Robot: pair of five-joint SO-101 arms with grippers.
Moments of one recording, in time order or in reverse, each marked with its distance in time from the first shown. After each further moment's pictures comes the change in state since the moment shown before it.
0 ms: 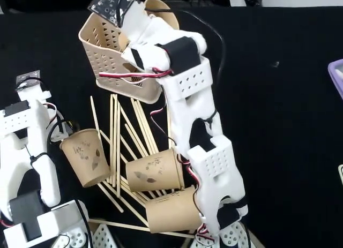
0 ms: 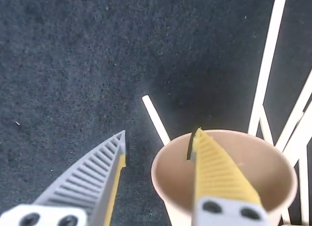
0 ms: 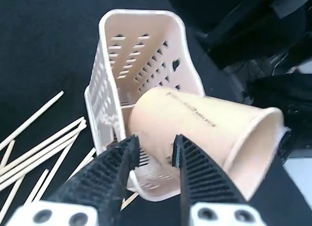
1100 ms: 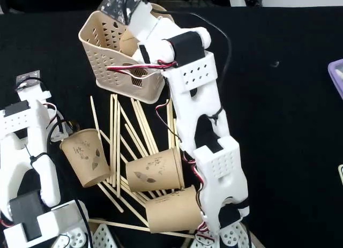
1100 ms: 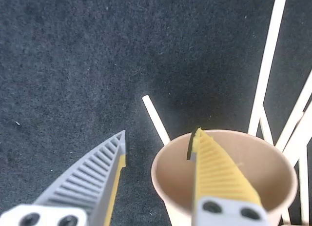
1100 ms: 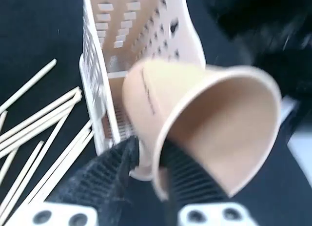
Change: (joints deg) left arm 0.0 0.0 0.0 0.0 0.0; right arm 3.2 -3.0 10.1 0.2 4.7
